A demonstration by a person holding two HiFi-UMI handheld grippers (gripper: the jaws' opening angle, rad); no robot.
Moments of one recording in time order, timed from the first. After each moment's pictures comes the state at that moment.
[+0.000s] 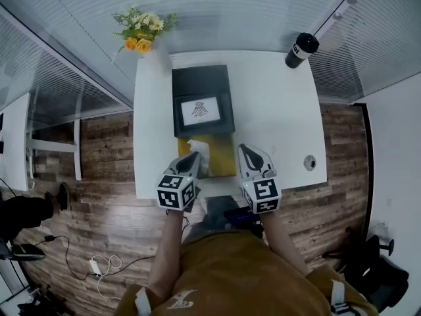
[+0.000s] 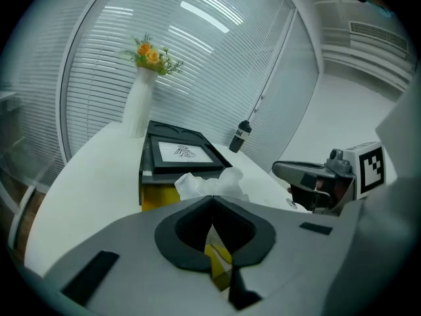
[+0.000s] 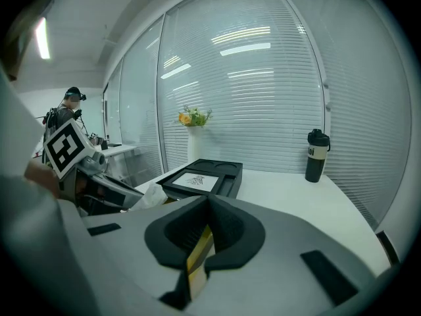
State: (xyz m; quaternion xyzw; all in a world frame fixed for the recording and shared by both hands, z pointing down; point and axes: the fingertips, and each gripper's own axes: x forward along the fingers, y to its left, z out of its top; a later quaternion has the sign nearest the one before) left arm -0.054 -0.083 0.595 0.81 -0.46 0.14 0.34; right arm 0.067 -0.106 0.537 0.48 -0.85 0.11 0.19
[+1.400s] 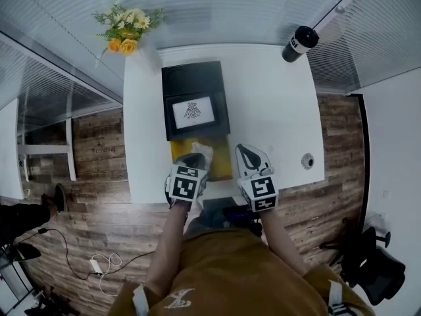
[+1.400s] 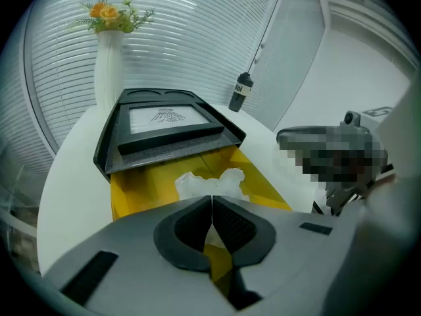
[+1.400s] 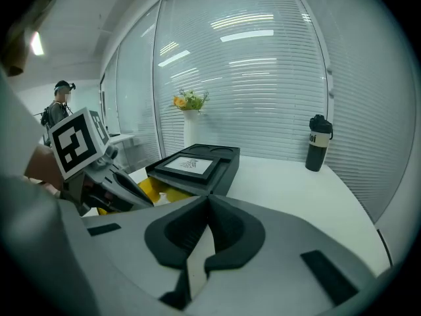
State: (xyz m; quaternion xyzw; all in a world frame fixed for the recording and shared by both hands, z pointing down) left arm -0.022 -0.088 0.651 0.78 -0.40 0.32 0.36; right arm 0.079 -0.119 0.575 0.47 -0.84 0.13 0.23
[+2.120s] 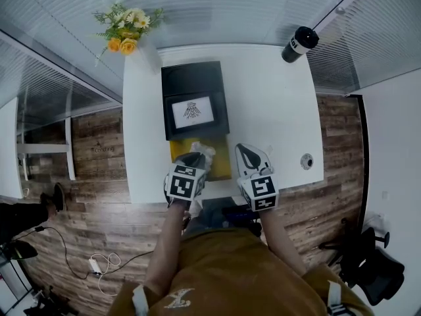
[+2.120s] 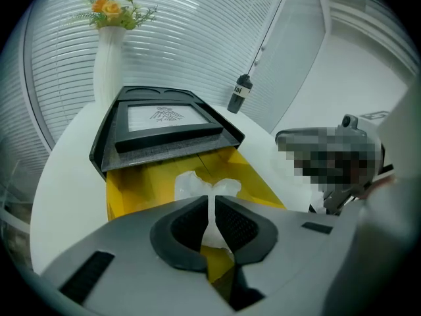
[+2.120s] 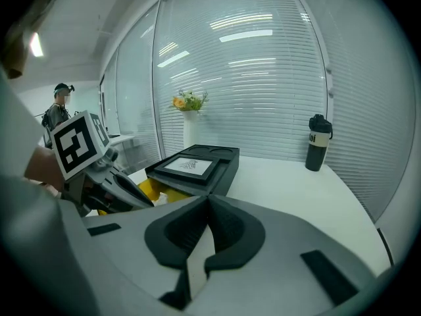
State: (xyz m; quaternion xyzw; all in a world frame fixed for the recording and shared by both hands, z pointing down) left arm -0.020 -0.090 0.651 0.78 -0.39 0.31 0.37; right arm 0.081 -0.121 0.575 0.47 -0.84 0.13 0.23
